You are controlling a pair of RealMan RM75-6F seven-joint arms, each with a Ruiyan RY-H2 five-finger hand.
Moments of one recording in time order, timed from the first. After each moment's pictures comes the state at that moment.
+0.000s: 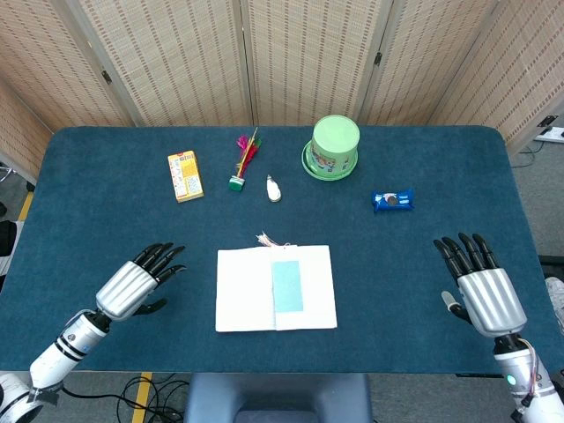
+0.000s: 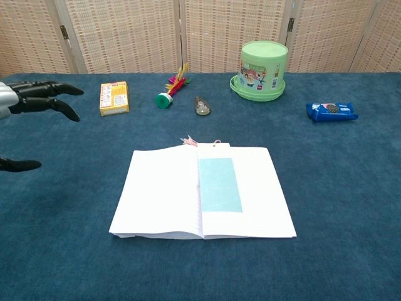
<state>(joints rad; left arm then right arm) -0.51 -1.33 0.02 -1.29 1.84 1.29 -0.05 0.30 -1.03 -0.13 -1.84 -1.48 1.54 -0.34</state>
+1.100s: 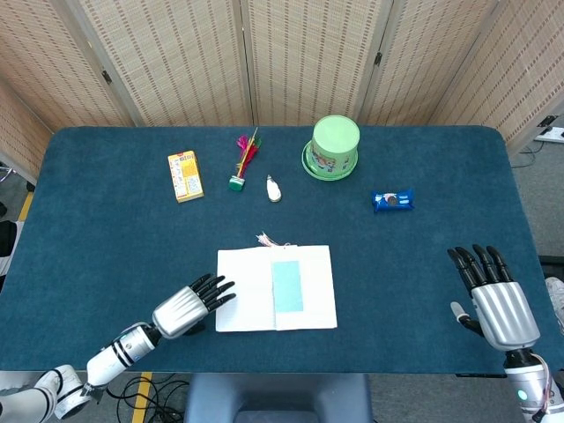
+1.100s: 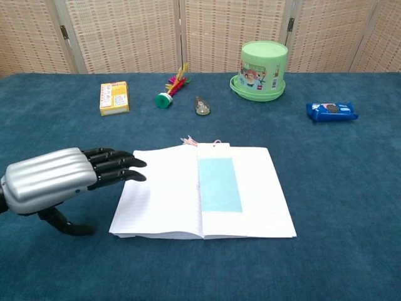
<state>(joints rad) -0.59 -1.64 0.12 -1.00 1.91 1.25 0.00 0.17 -1.04 -0.05 -1.81 -1.54 1.52 -0.28</state>
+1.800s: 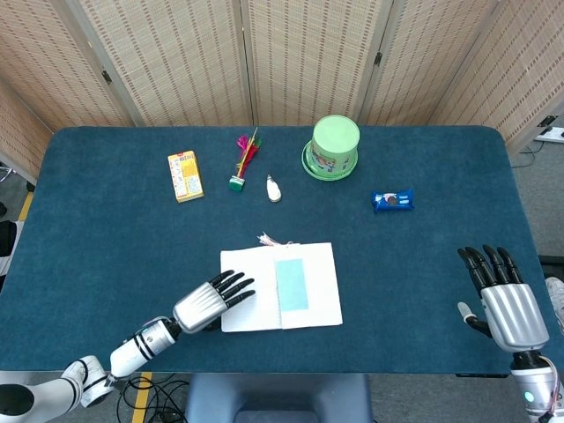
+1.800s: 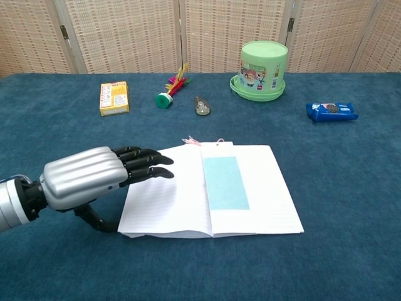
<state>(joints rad) -0.65 -1.76 0.11 -0.92 1.88 1.25 -0.06 0.13 -1.03 -0.02 -1.80 -1.54 1.51 -0.26</state>
